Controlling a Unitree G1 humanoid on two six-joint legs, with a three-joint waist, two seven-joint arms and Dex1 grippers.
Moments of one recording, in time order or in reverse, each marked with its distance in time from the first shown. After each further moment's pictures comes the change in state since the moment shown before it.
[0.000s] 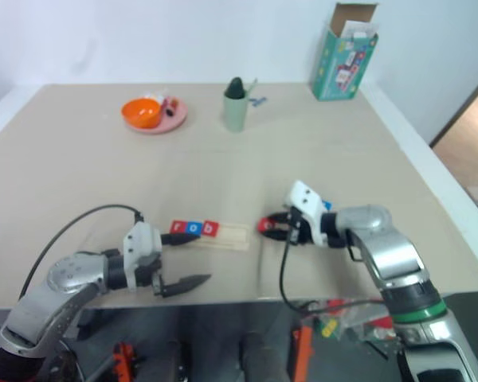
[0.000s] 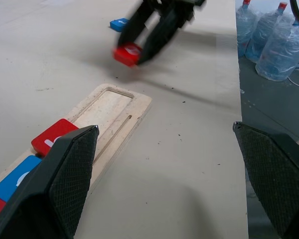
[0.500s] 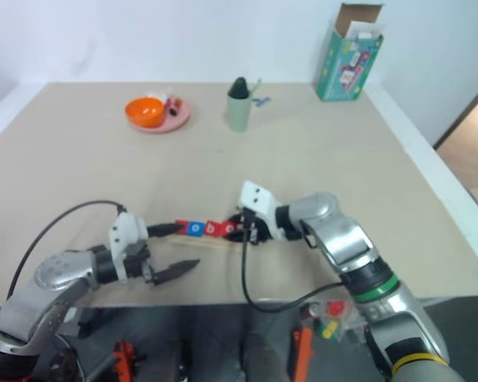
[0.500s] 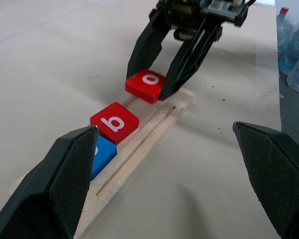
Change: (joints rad) left arm 0.019 -0.006 0.086 0.029 -0.028 0.006 0.048; right arm -0.134 0.118 0.222 0.078 -0.087 0.013 -0.005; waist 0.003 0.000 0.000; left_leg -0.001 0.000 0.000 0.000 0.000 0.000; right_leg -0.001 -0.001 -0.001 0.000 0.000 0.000
